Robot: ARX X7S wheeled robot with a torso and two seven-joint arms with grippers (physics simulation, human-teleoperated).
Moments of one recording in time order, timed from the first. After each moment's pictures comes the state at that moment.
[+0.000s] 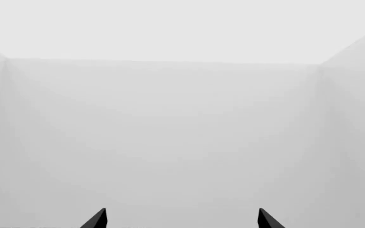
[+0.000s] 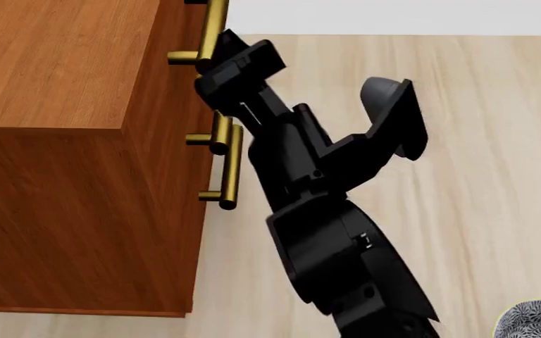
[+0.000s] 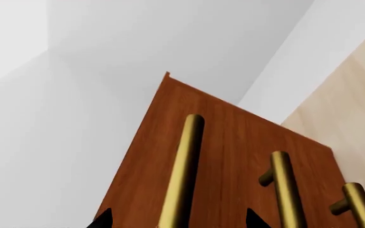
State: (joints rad) left arm -1.12 -0.40 0.11 0.73 -0.74 -0.87 -0.45; right arm 0.90 0.26 -0.62 0.06 1.70 -0.07 0.42
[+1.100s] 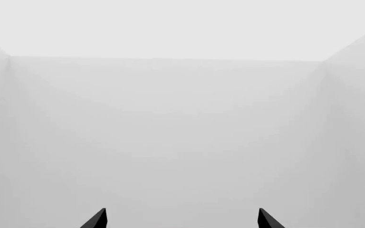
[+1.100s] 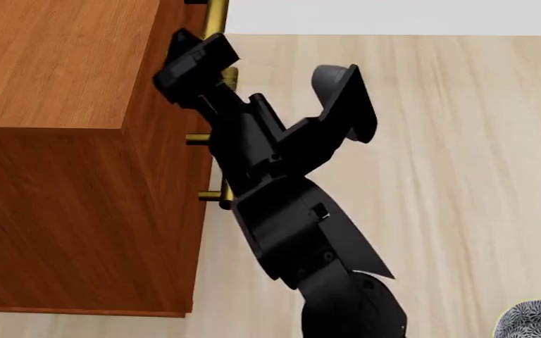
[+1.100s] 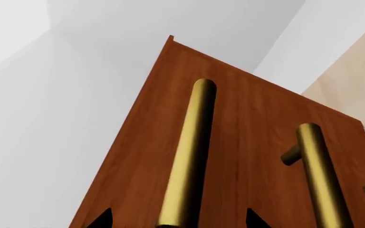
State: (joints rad) left arm -1.10 -0.42 0.13 0.71 -0.73 -0.83 -0.45; right arm 0.99 0.17 -0.66 0.24 1.75 -0.02 0.32
